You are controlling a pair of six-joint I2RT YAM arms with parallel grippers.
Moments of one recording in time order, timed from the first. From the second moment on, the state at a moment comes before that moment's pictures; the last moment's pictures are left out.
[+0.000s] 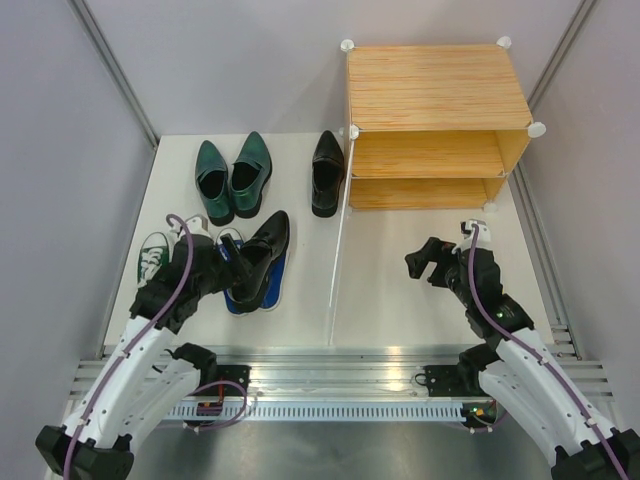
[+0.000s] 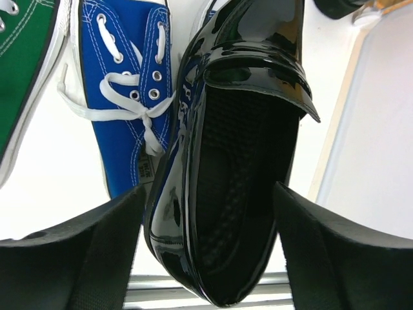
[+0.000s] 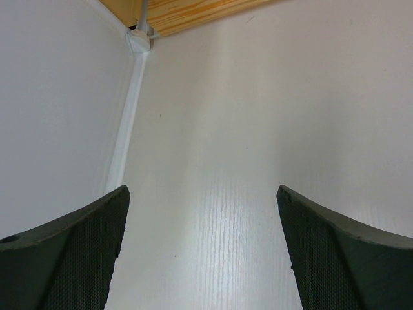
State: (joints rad) left arm -0.36 0.69 0.72 -0.75 -0.15 -0.67; right arm 0.35 0.62 0.43 -0.25 0.07 0.54
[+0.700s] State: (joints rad) left arm -0.32 1.02 0.91 -0.75 -0.23 -0.49; right arm 0.35 0.64 0.41 -0.25 0.06 0.54
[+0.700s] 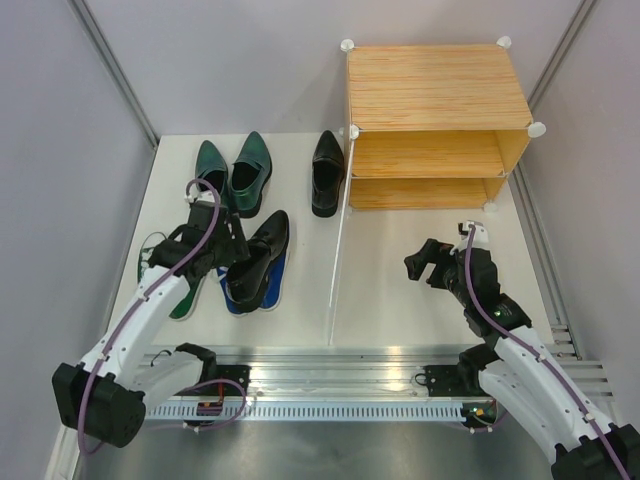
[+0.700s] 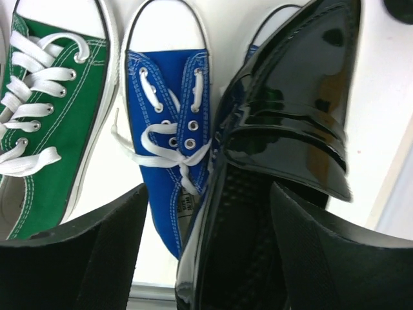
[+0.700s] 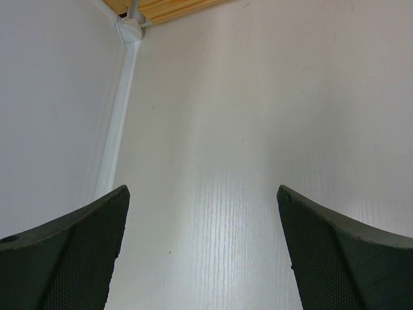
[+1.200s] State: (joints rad) left arm -0.27 1.20 0.89 -0.70 -0.09 -0.44; right arm 0.35 0.61 0.41 -0.25 0.06 0.54
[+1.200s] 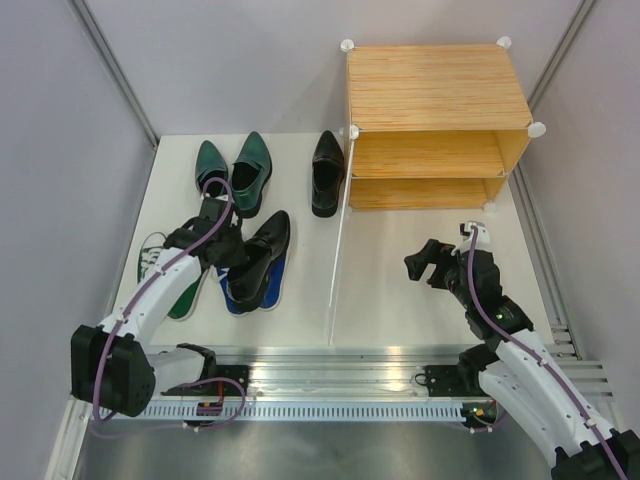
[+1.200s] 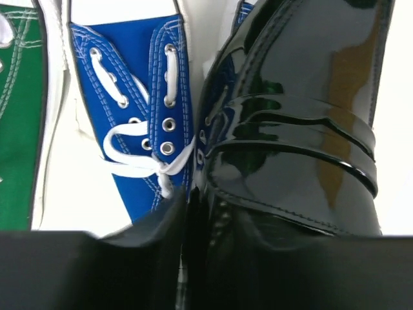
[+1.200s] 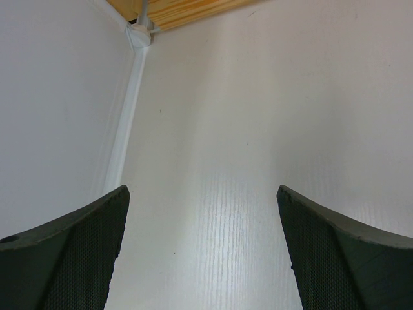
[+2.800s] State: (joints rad) left arm -0.54 1.10 1.53 -0.82 0.03 -0.55; right arm 0.35 0.58 0.70 -0.41 0.03 0.55
